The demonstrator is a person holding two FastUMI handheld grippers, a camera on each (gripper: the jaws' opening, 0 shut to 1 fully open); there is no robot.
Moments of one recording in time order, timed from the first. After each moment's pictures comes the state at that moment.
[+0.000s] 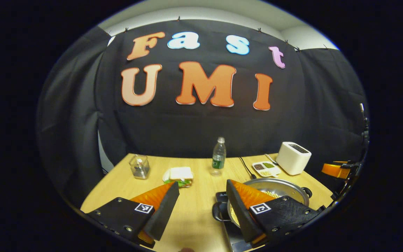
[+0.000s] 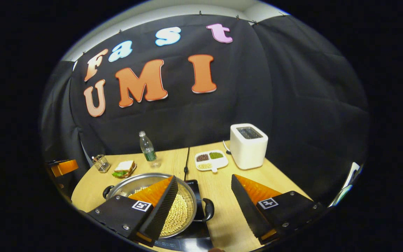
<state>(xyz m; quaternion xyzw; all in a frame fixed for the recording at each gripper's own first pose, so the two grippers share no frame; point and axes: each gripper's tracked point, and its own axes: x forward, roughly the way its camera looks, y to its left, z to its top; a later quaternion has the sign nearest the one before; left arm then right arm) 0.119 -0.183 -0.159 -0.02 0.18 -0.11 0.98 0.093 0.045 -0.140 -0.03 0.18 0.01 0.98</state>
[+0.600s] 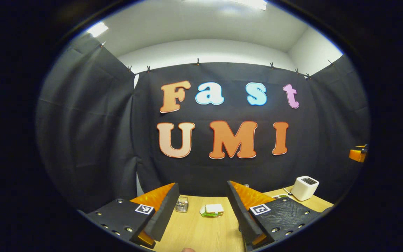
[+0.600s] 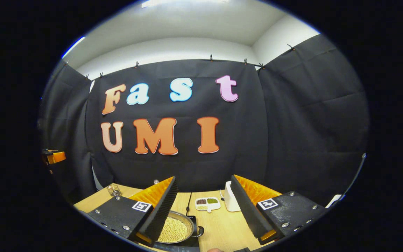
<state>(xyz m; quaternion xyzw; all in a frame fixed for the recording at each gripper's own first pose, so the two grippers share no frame) 0.063 -0.072 0.049 -0.01 0.02 -0.03 1.00 0.036 0.035 0.061 -0.04 0.01 0.03 1.00</state>
